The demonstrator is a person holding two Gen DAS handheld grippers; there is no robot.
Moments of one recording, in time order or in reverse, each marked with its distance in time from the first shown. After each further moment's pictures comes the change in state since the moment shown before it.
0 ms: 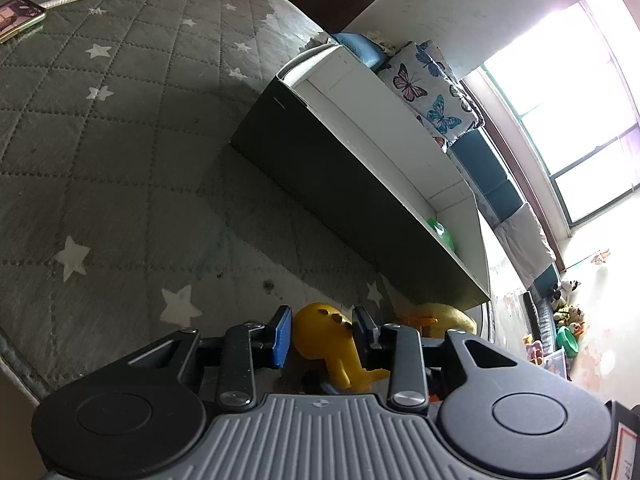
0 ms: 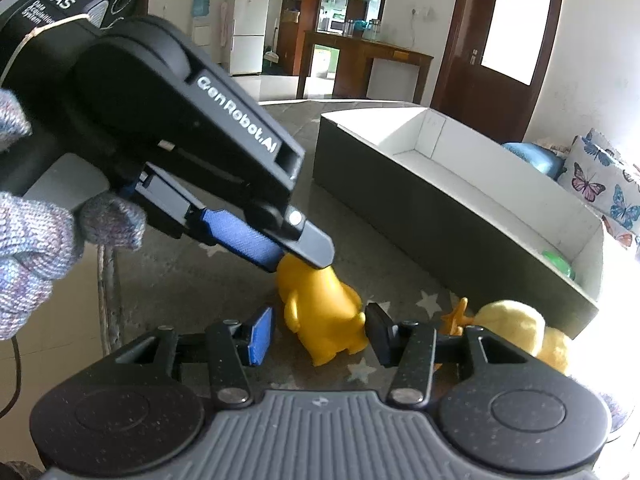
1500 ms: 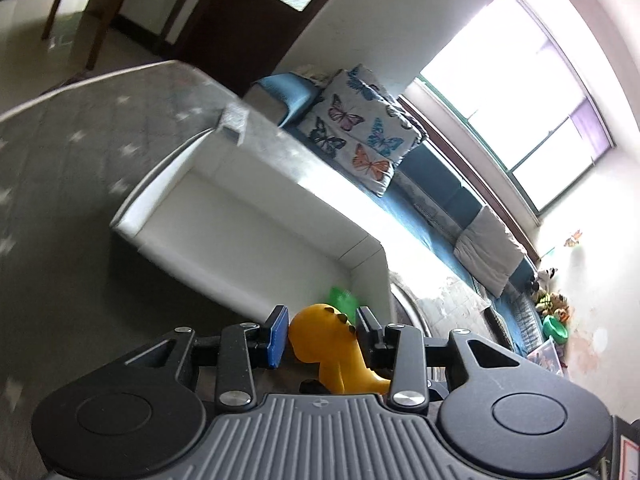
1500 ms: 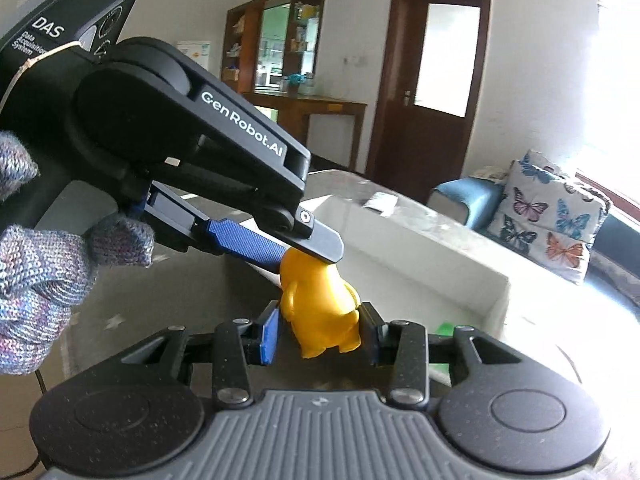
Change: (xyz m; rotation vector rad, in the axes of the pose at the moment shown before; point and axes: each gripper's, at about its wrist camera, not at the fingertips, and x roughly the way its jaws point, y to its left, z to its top) left arm 0.000 -0.104 0.047 0.196 -0.102 -0.083; right arm -0.048 -0.061 0.047 0.123 -0.171 -0.157
